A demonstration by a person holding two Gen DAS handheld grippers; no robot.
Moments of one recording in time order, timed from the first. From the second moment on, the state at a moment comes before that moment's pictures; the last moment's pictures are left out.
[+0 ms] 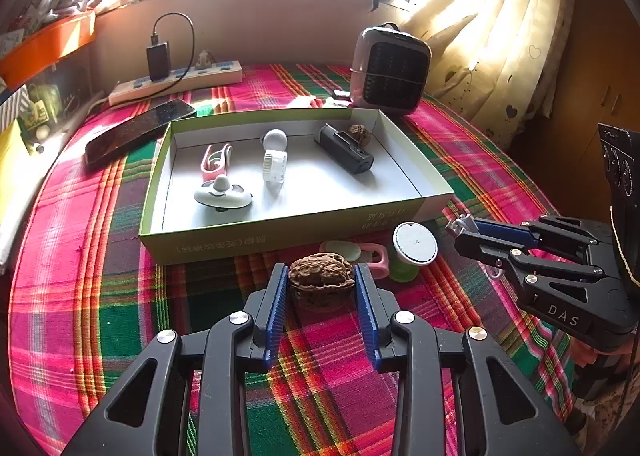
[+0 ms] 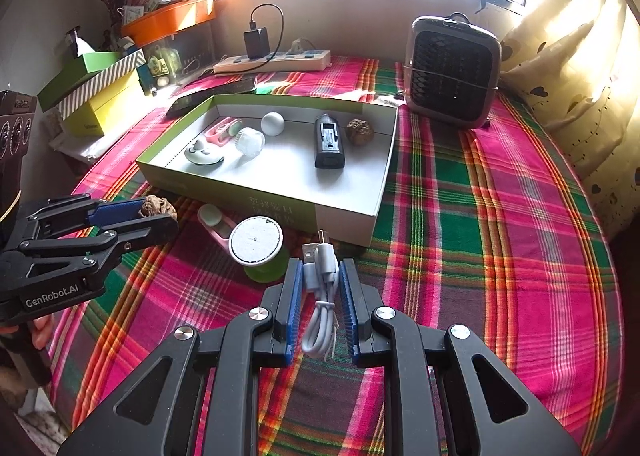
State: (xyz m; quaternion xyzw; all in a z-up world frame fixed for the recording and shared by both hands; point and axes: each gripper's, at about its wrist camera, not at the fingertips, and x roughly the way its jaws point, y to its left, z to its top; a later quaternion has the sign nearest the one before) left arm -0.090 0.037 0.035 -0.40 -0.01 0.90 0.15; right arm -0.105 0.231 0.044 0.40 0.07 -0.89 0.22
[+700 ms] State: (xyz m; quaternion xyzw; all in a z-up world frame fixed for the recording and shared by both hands) left arm -0.108 0.043 0.057 -0.38 -0.01 0.91 0.16; right arm -0.126 0.226 0.071 0.39 0.08 -0.89 0.22
